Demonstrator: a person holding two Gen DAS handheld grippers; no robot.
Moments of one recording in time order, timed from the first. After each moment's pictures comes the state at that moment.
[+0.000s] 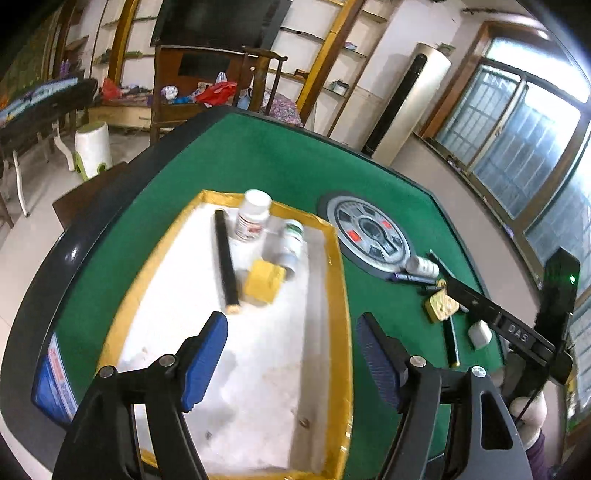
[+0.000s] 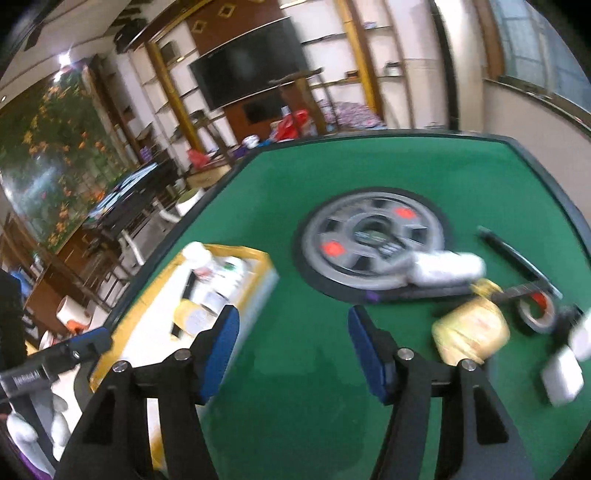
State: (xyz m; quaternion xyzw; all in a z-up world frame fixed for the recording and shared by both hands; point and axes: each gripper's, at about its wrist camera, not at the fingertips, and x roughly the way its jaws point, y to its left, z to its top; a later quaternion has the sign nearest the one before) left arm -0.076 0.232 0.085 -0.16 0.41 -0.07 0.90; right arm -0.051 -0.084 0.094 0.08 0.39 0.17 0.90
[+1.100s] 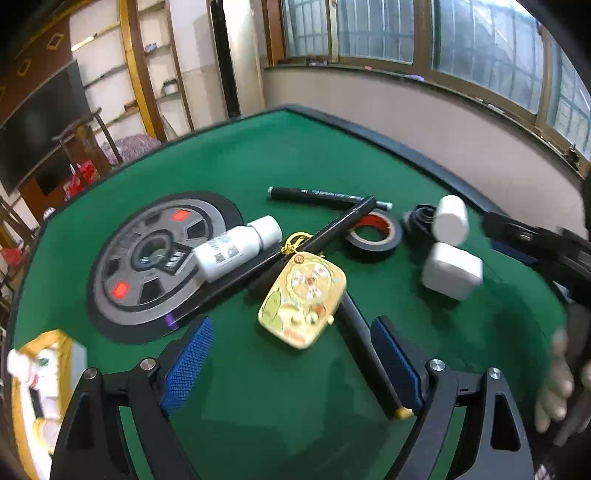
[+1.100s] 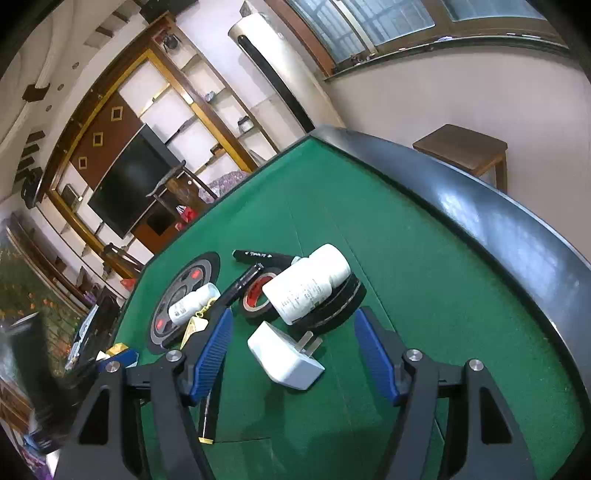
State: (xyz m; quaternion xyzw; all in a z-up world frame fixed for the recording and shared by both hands) left arm 0.012 -0.061 0.042 0.14 0.40 -0.25 0.87; right arm -0.114 -0.347 0.030 0.30 0.30 -0.02 0.91
